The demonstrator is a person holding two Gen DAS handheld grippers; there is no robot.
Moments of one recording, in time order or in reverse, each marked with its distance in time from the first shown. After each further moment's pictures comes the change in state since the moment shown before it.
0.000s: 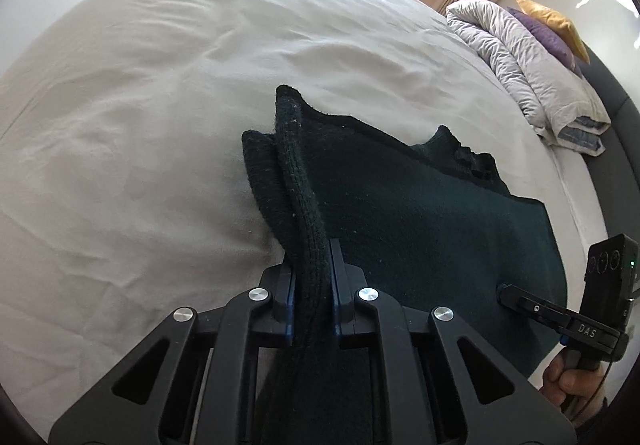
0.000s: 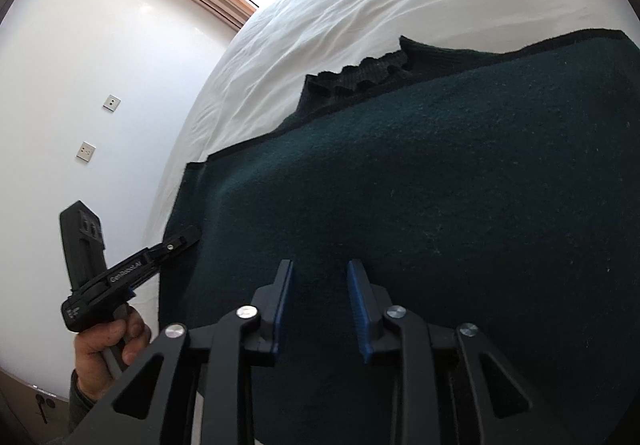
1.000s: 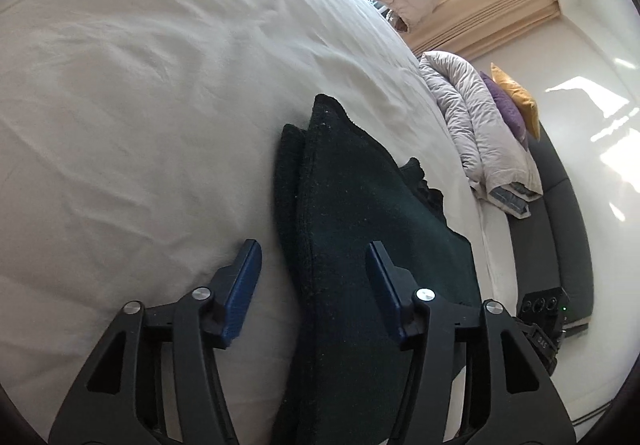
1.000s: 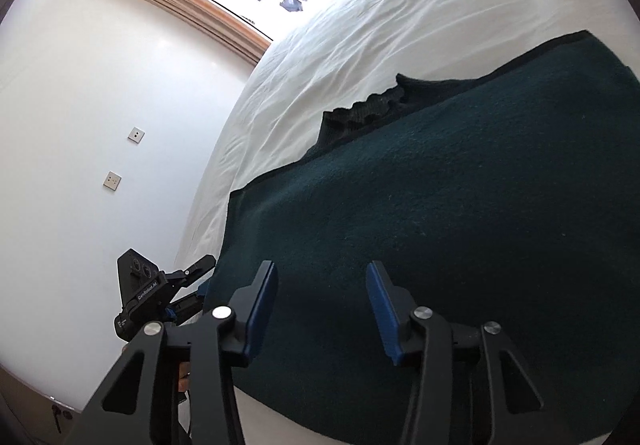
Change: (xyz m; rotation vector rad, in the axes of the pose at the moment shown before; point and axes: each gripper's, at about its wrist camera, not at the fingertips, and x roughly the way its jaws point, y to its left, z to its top) left arm -0.022 0.096 -0.026 -0.261 0.005 -0.340; right arm -0.019 0.004 0.004 0.051 -0.106 0.124
